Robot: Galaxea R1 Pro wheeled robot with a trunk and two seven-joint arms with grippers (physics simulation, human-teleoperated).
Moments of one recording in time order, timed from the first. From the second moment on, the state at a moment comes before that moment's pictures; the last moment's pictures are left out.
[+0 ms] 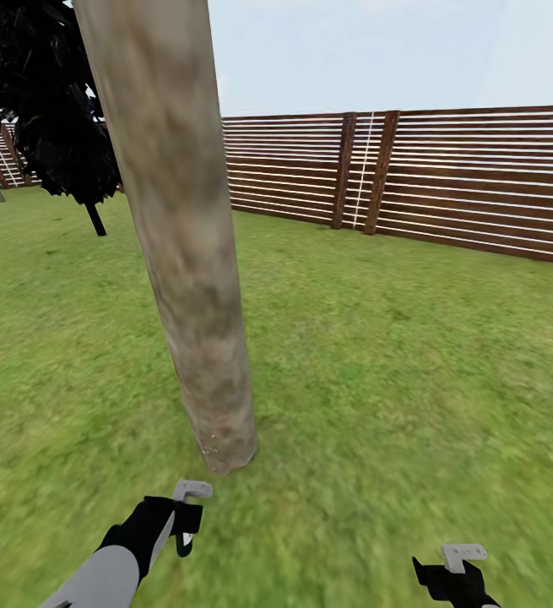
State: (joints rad) left arm -0.65 -0.10 0.50 -0.36 -0.61 0.37 -0.17; right arm -0.47 -0.13 -1.00 -0.17 0.95 -0.30 0.16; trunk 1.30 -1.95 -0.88
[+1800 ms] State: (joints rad) left arm -0.74 -0.13 0.50 -0.57 -0.61 0.47 -0.18; right arm -0.46 -0.13 -1.00 -0.17 0.94 -0.45 0.15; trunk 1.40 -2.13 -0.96
